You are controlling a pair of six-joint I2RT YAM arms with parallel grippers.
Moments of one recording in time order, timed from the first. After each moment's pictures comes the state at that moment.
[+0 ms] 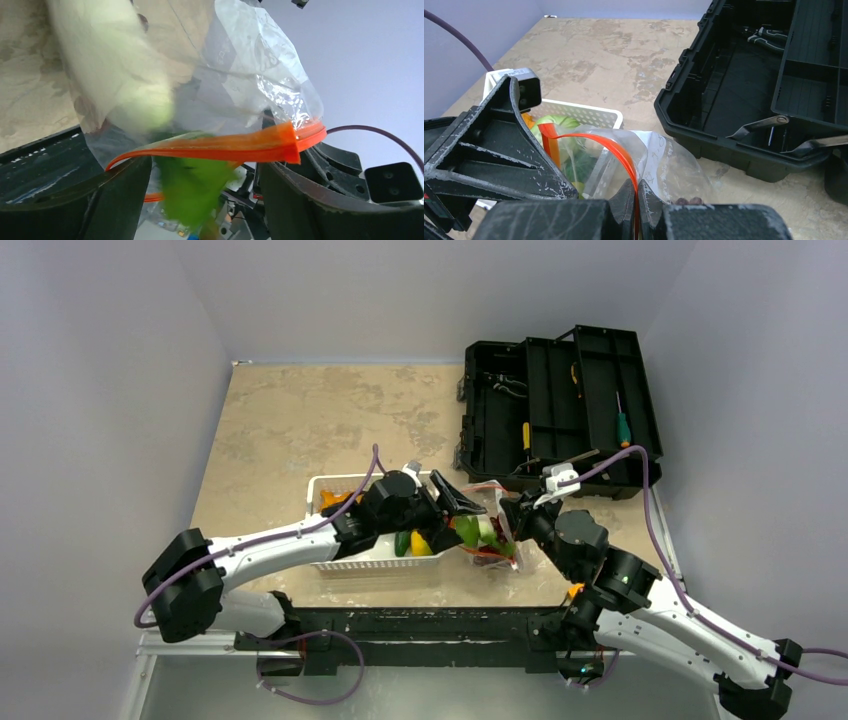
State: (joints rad) left arm -0.98 1.32 0.78 0.12 0.19 -1.71; right arm 0.96 0.55 0.61 -0.32 0.51 0.35
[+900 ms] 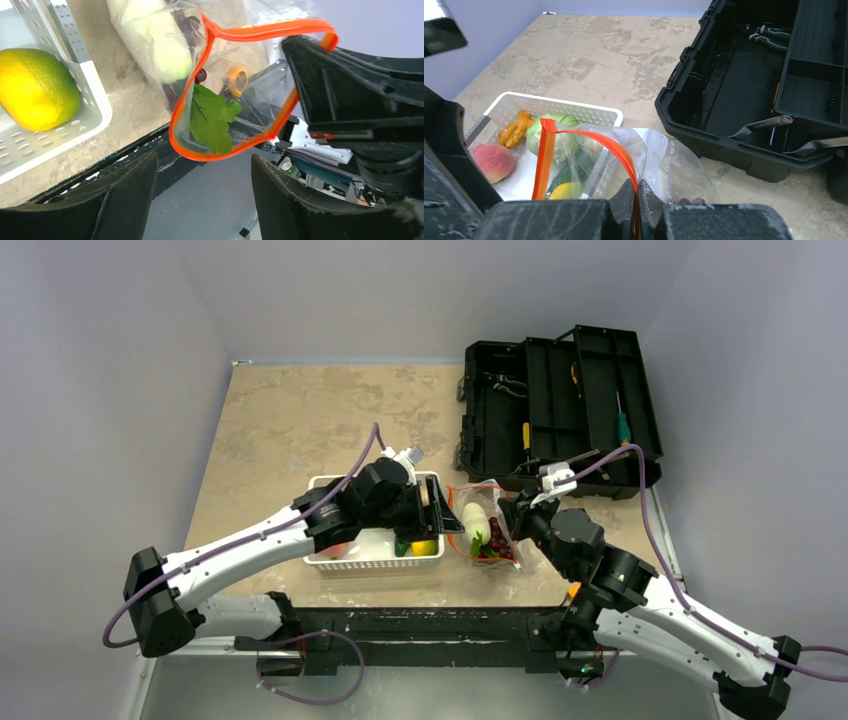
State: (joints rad) left arm -0.98 1.19 1.02 -0.45 0.13 -1.11; right arm 0.96 0.57 0.61 -0.31 0.50 0.35
